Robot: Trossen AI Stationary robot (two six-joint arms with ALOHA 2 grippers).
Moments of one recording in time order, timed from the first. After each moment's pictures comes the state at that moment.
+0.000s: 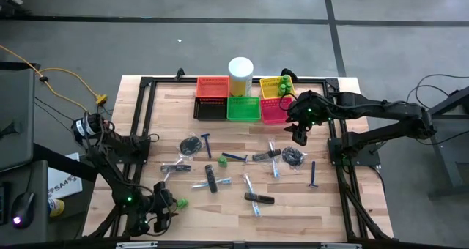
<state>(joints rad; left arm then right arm) -1.17 1.60 0.70 -0.23 -0.61 -1.35 -0.16 1.08 1.06 -0.89 -0.03 0.16</state>
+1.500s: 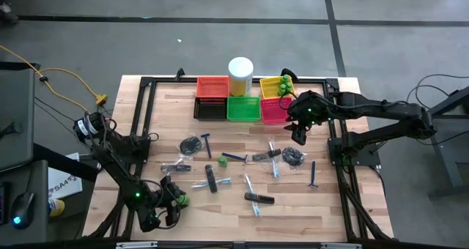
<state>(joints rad) -1.06 1.60 0.70 -0.21 -0.72 -1.34 -0.16 1.08 1.06 -0.89 0.00 0.18</state>
